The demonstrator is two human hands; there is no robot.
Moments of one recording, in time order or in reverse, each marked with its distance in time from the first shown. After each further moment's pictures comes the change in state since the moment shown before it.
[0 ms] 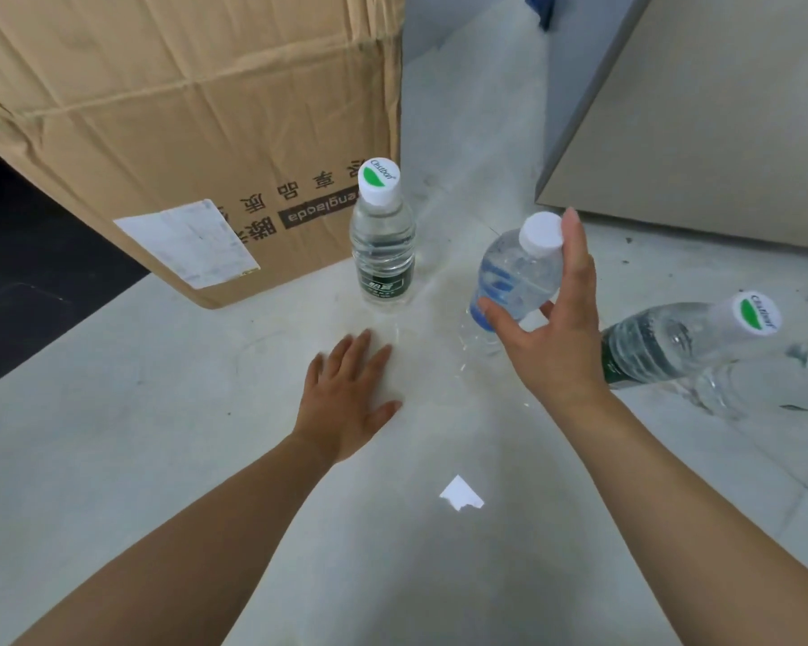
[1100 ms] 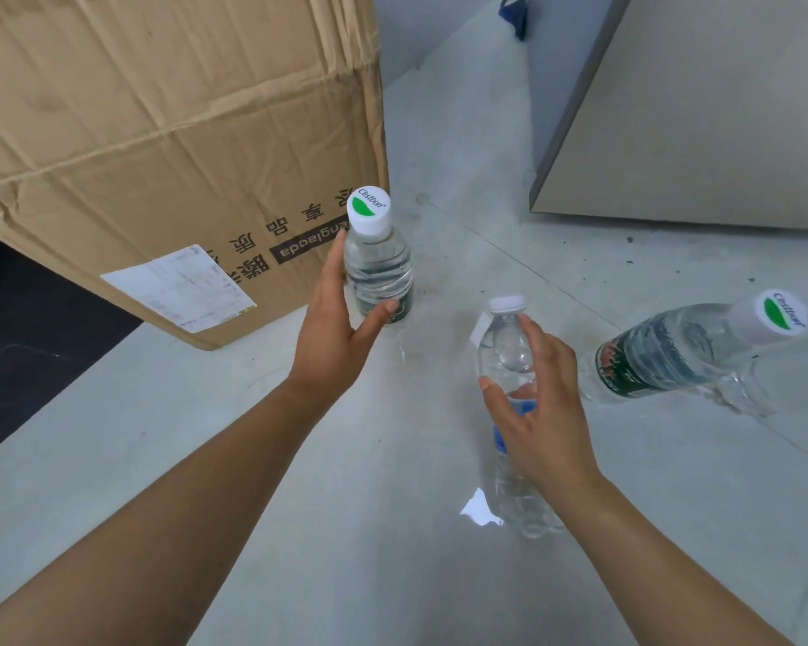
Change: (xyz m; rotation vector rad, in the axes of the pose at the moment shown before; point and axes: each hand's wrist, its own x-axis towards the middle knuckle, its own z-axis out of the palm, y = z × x) left_hand 0.058 0.004 -0.091 -0.799 0.416 0.078; right_hand -0.058 0.026 0.021 -0.085 -0.088 0.198
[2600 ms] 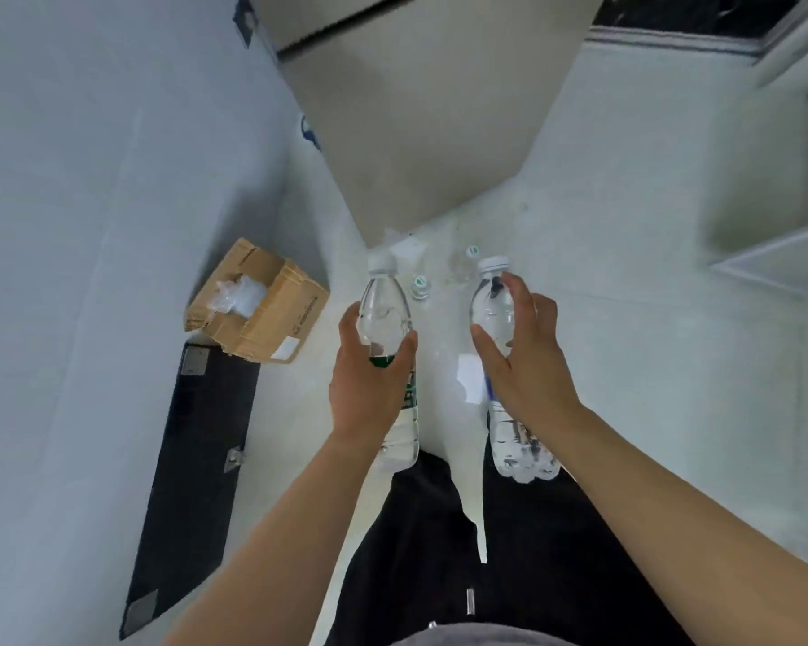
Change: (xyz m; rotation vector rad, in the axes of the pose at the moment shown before) left_hand -0.146 0.688 -0.272 0.158 -0.429 -0.343; right_hand -0.195 -0.544 -0.470 -0.064 0.214 0.509
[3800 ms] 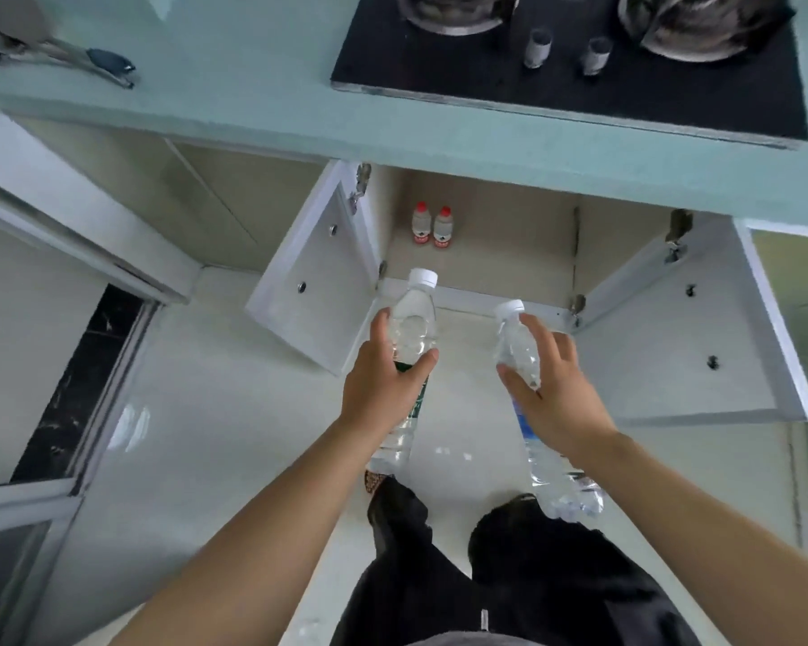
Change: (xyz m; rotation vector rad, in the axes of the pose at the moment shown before) left_hand -0.164 0.455 0.588 0.724 -1.233 1.134; right_hand -0.095 0.345 -0.453 0.412 0.949 1.069
